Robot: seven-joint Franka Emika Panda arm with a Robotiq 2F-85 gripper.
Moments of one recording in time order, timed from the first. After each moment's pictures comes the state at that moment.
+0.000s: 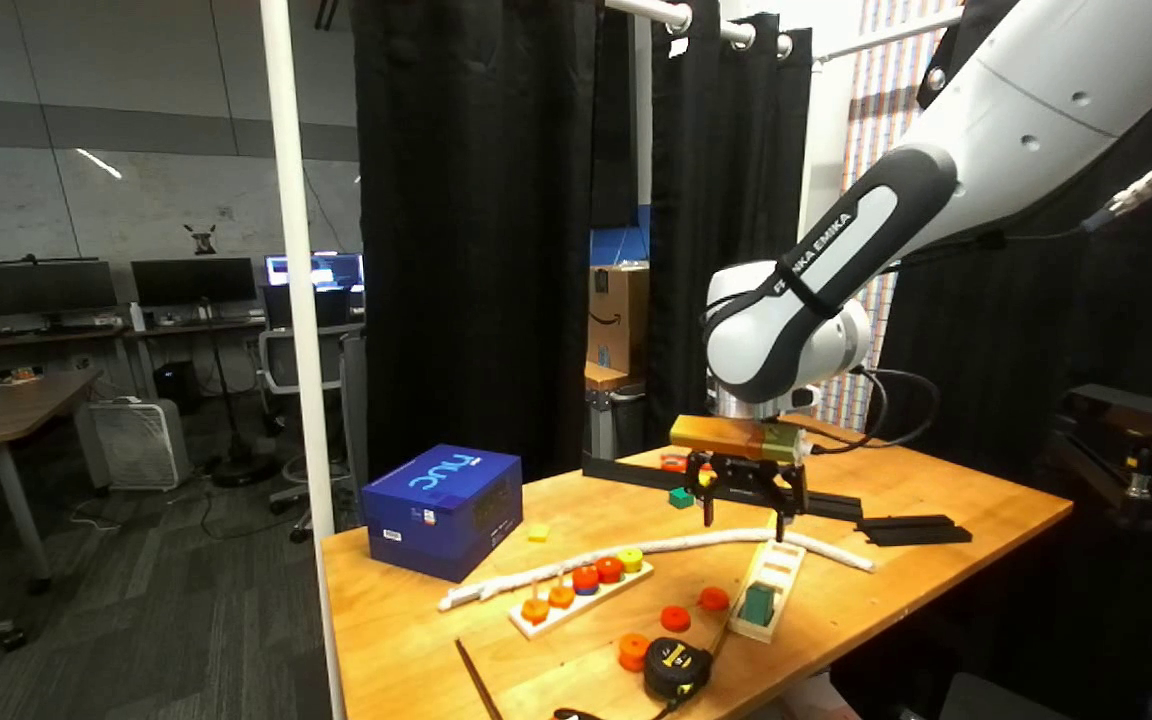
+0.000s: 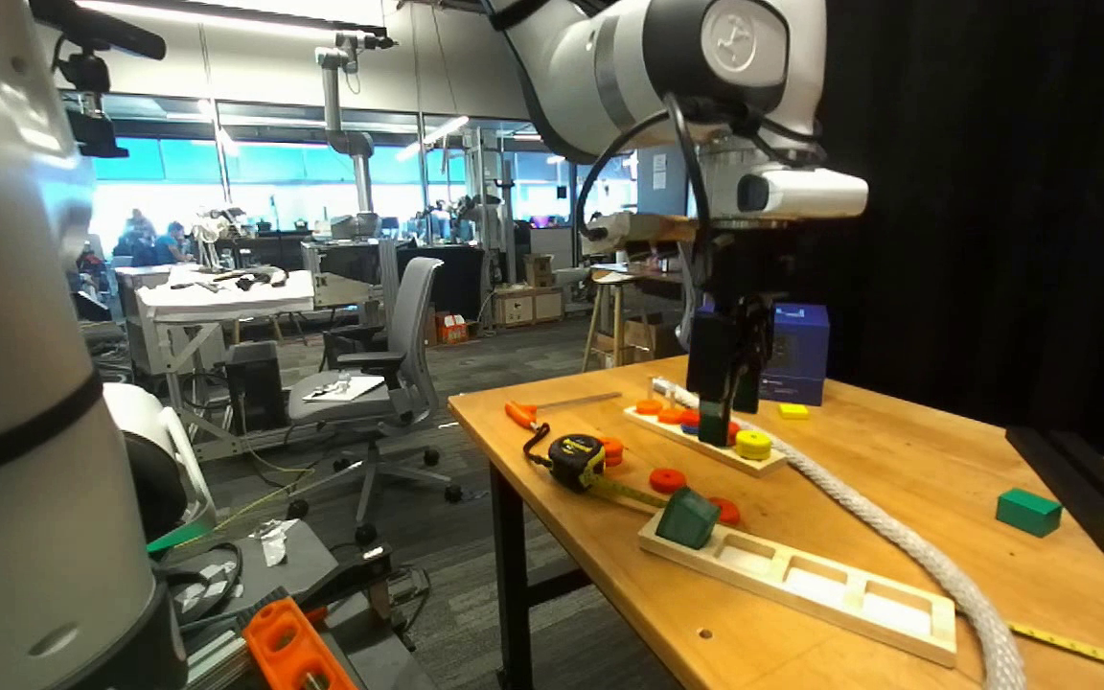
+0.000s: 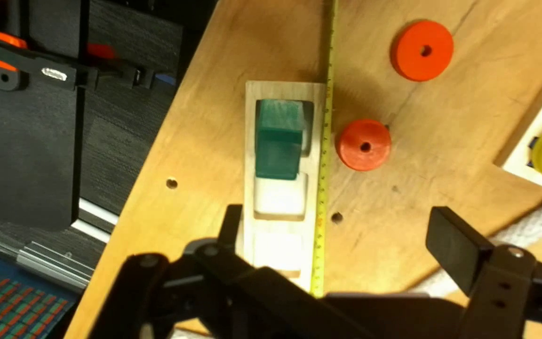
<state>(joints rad) -0.10 -0.08 -0.12 -2.51 -0.07 2.40 1.13</state>
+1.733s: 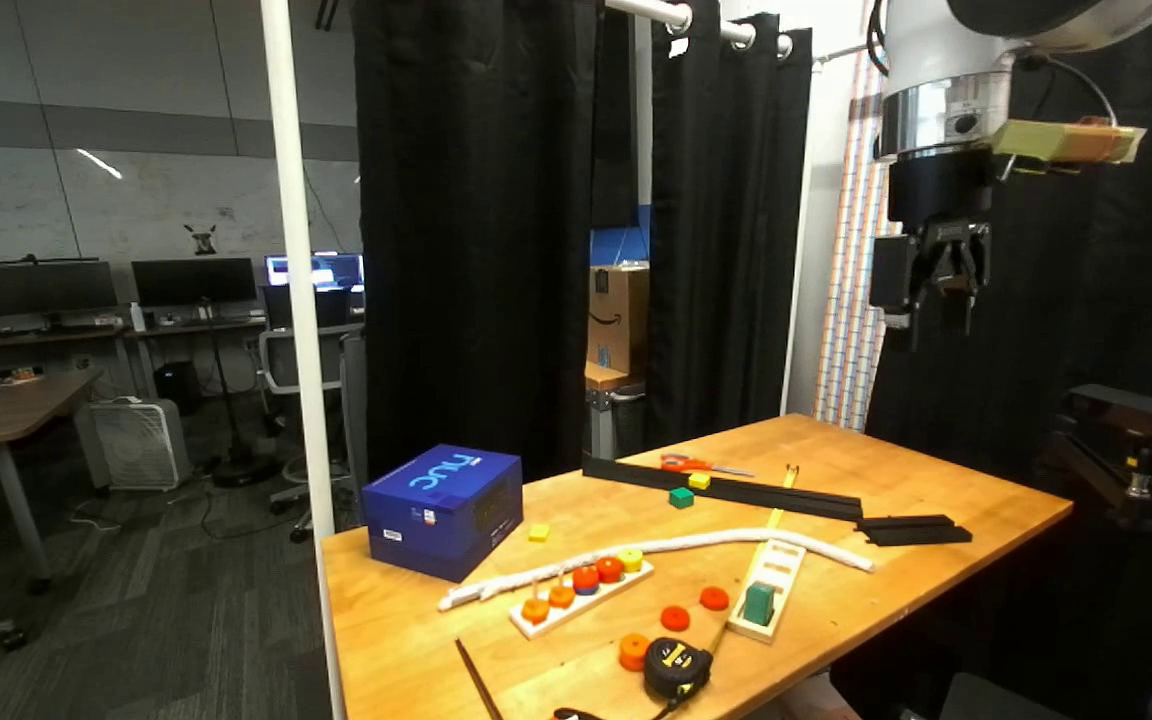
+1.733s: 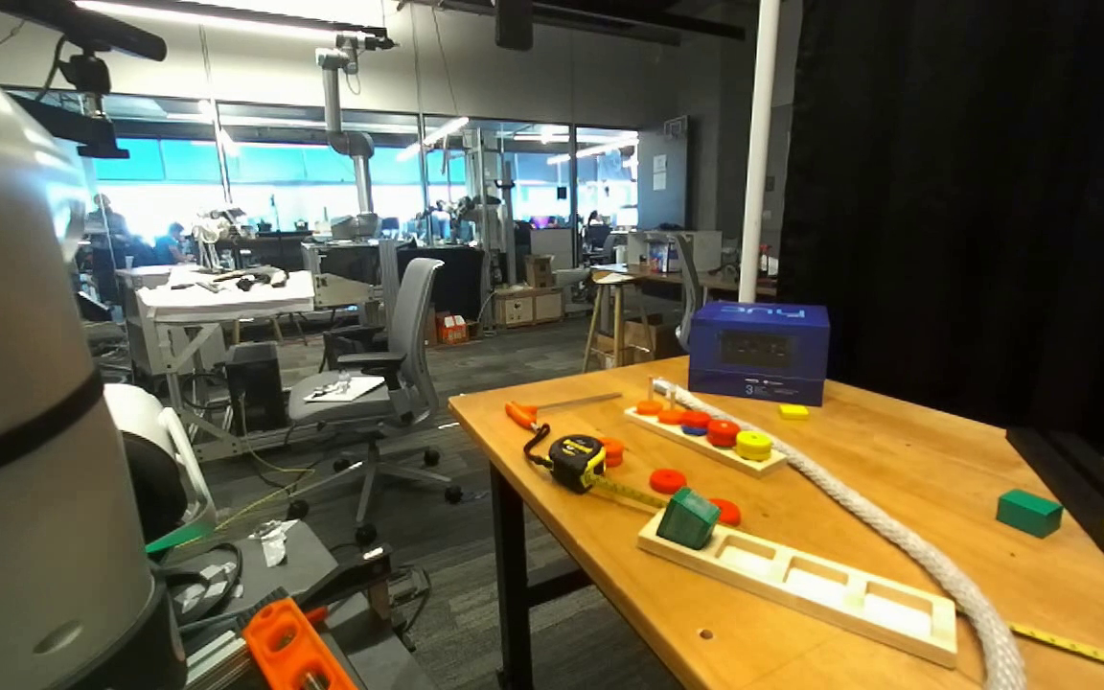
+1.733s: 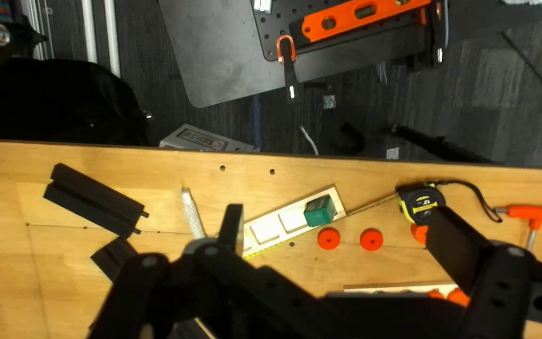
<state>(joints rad) -0.07 -0.88 -0.13 -2.42 -0.17 1.50 0.05</state>
